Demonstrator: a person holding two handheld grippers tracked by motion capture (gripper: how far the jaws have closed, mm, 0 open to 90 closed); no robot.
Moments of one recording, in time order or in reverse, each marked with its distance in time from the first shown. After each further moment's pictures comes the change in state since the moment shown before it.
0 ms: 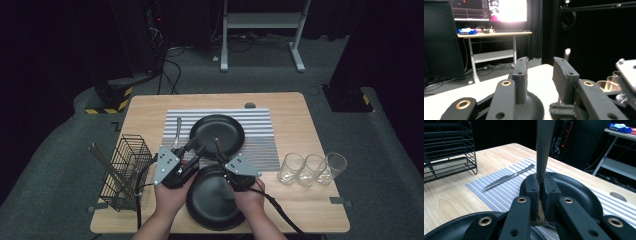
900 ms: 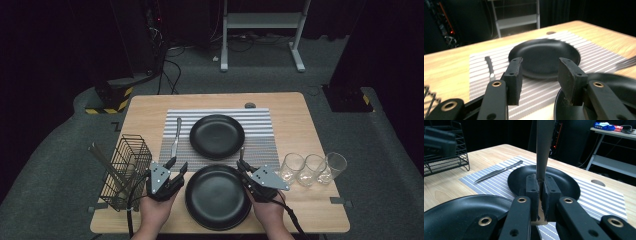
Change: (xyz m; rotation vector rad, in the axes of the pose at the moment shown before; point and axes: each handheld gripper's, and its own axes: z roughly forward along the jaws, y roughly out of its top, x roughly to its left) left arm 0.031 -0.074 -0.026 0.276 0.190 0.039; right arm -0.027 -0.030 -0.048 -0.038 -0.048 0.057
